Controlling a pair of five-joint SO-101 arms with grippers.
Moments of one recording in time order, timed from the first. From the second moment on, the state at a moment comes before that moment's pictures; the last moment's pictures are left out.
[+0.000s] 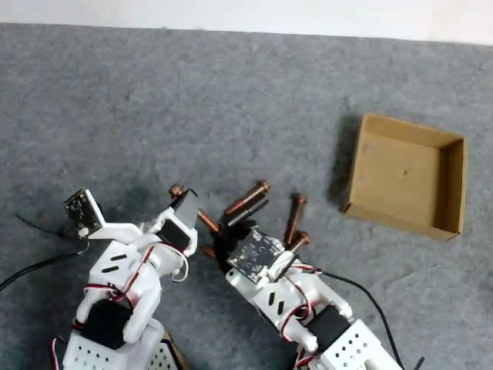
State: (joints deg) left arm 13.9 -103.6 84.0 48.6 57.3; right arm -46.9 -91.0 96.0 26.8 18.4
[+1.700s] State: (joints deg) left arm 26.8 -103.8 86.4 57.1 53.9; right arm -44.8 -91.0 96.0 26.8 21.6
